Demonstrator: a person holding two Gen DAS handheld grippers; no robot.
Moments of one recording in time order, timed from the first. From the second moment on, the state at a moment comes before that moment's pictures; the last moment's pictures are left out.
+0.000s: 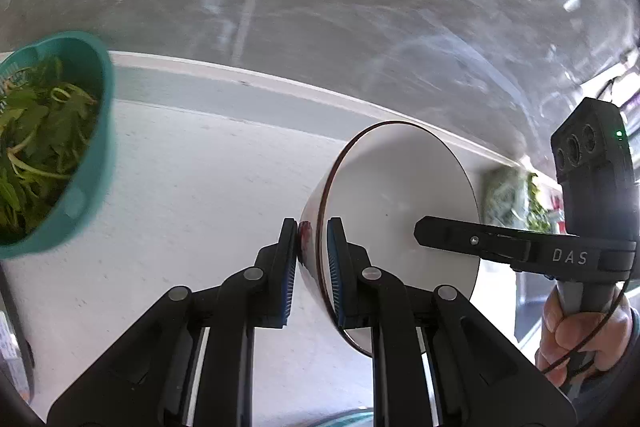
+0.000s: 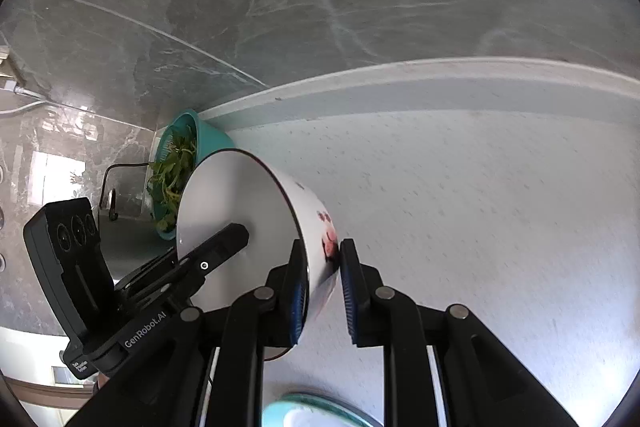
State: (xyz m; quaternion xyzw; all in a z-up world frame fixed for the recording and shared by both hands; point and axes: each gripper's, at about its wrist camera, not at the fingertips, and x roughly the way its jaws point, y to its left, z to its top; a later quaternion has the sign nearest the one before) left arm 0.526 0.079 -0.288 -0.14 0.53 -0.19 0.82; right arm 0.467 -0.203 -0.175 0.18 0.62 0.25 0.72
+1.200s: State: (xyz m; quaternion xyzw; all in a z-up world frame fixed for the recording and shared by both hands) left arm 0.256 -0.214 -0.298 0.03 0.57 -0.35 0.74; right arm 0.217 -0.497 -0.206 0.31 0.61 0.13 0.71
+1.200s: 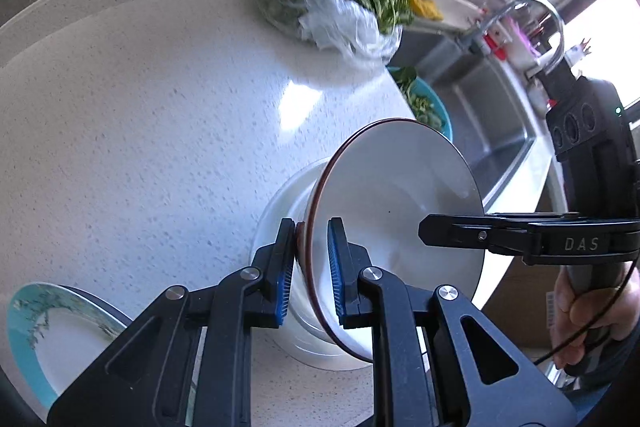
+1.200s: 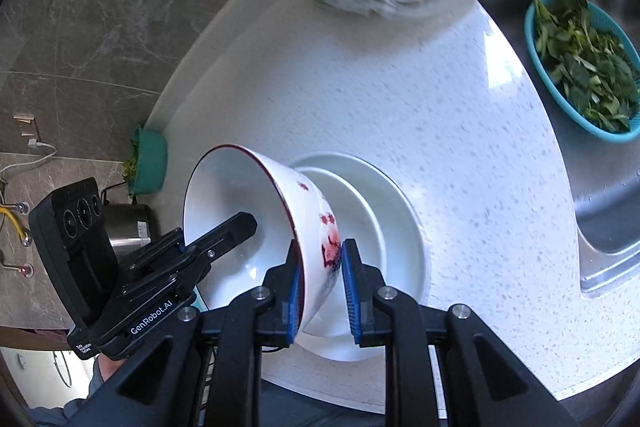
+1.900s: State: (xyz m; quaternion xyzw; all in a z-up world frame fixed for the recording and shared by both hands) left arm 0.245 -0.222 -0.311 0.11 0.55 -0.33 0.76; right arm 0.207 -0.486 -0.204 0.21 0.62 0.12 0.75
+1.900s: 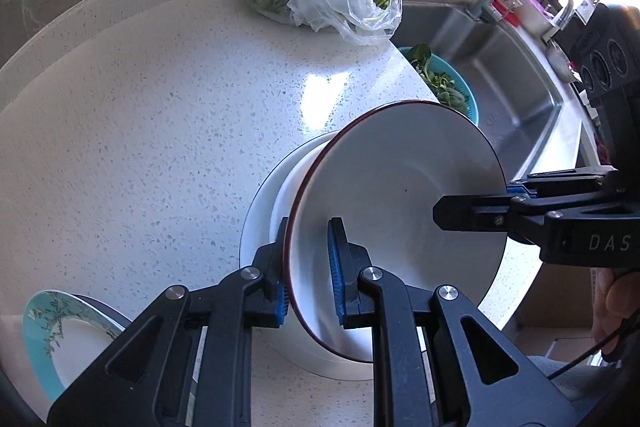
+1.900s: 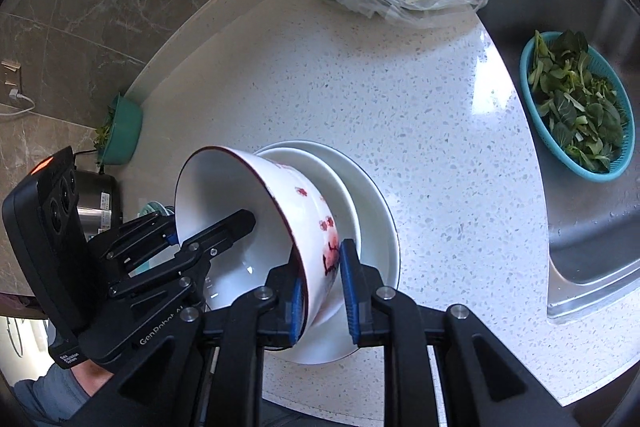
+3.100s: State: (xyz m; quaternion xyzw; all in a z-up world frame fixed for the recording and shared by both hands) left arm 0.243 -0.220 -0.293 0.07 0.53 -0.36 0.77; right arm 0.218 -0.480 -0.199 0.09 0.64 0.09 0.76
